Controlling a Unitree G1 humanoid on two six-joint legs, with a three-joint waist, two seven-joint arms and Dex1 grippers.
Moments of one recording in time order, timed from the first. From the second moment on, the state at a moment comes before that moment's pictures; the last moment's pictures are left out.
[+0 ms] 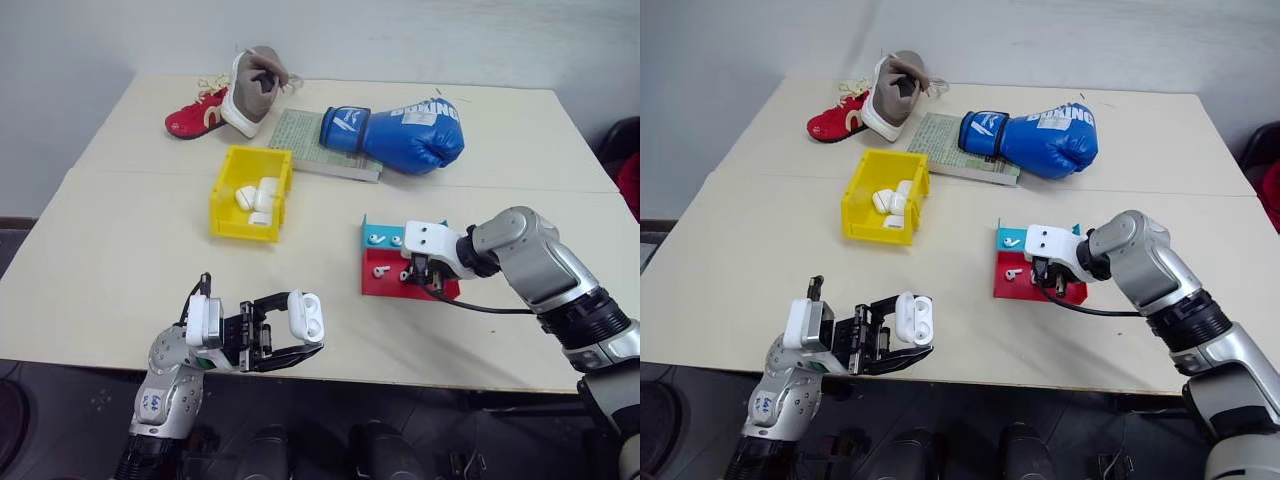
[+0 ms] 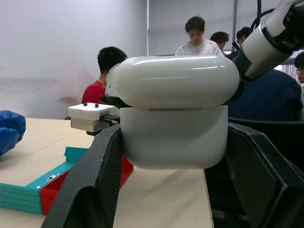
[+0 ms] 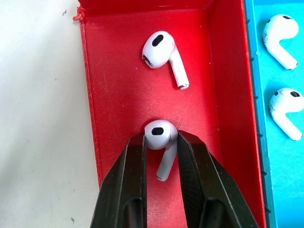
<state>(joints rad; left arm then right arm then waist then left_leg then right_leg) -0.07 0.31 -0.01 -0.18 -0.65 -0.09 -1.25 -0.80 -0.81 0.46 0.07 -0.10 0.59 1.24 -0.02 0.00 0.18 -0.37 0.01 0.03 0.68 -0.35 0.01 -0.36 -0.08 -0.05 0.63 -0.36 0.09</state>
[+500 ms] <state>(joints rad) -0.23 0.30 -0.01 -0.18 -0.82 0.09 -1.26 -0.54 -0.61 -0.18 -0.23 0.69 0.53 1.27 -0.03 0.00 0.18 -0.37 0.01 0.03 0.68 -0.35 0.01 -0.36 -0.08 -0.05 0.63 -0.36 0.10</state>
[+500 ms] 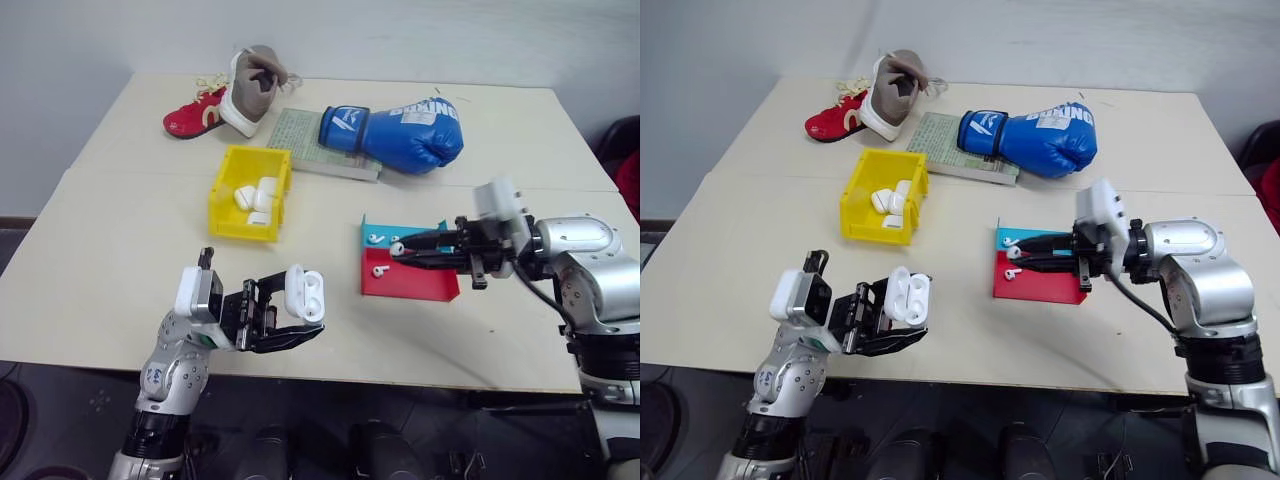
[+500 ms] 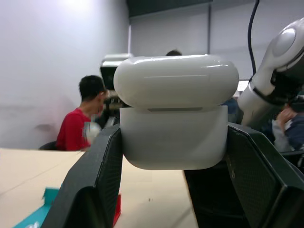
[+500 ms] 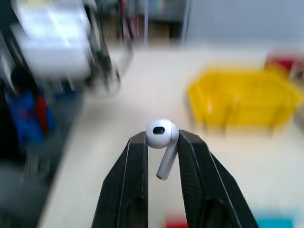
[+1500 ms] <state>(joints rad) -0.40 0.28 0.01 -0.22 -0.94 0.36 -1.19 -0.52 -0.33 0.00 -0.41 0.82 0.37 1.06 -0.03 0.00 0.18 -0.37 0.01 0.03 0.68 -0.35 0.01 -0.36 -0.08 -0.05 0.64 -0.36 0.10</state>
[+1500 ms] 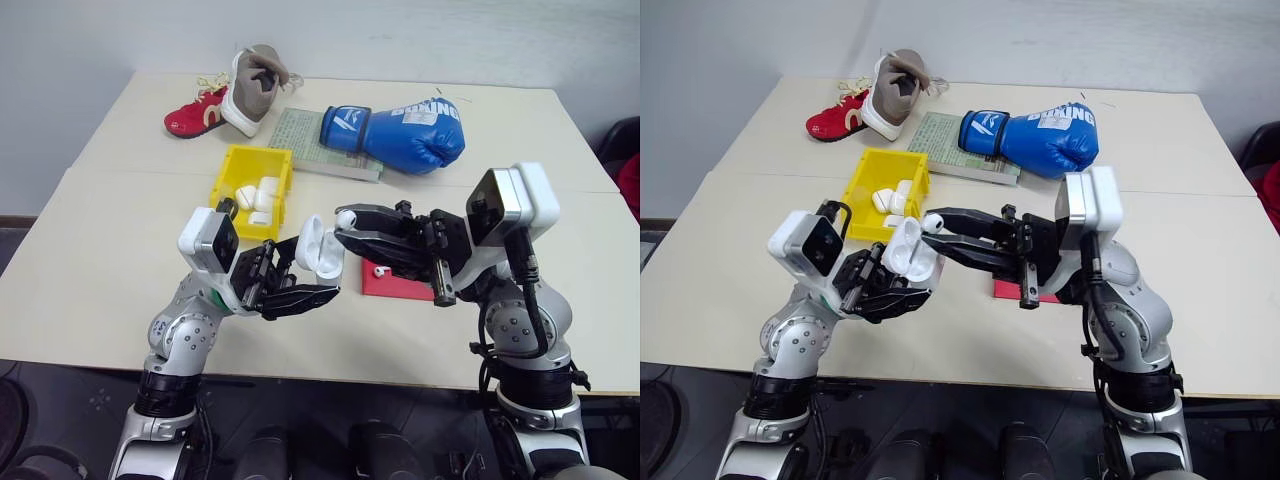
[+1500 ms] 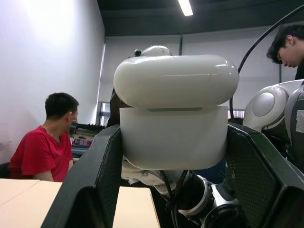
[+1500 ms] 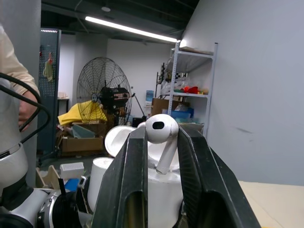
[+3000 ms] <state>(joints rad) -0.35 0.28 -0.01 -0.22 -0.88 0.36 -1.27 -0.56 -0.42 0.04 -0.35 0.79 0.35 1.18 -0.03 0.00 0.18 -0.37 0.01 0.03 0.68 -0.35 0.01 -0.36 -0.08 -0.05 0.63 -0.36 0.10</state>
